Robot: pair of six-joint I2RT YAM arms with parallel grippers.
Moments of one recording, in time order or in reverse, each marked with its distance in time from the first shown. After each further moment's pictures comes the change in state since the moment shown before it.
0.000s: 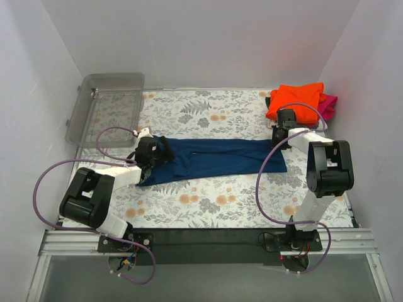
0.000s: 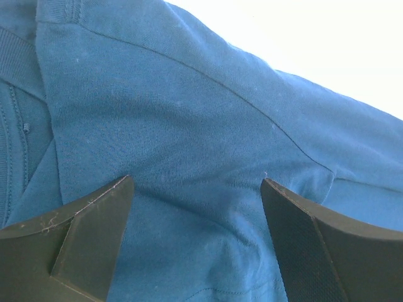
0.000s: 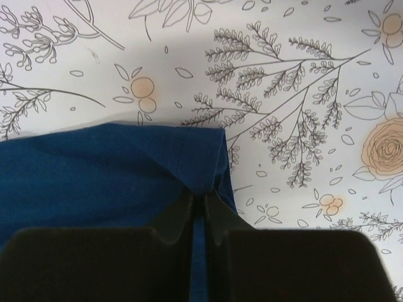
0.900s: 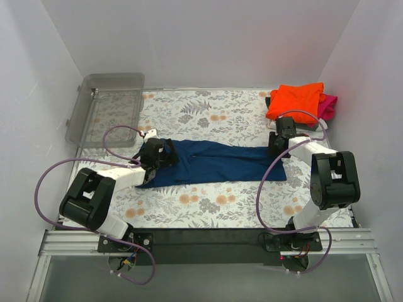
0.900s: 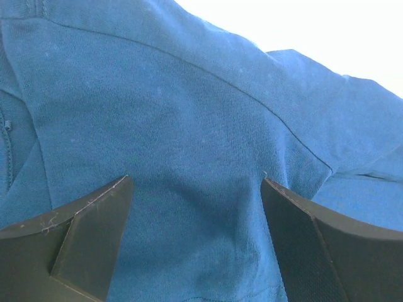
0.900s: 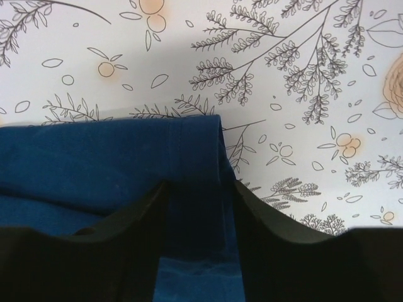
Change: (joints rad) left arm -0.088 -0.010 0.020 -0.065 -0.054 0.021; right arm 0.042 -0.143 -0.137 -0.016 0.004 0.026
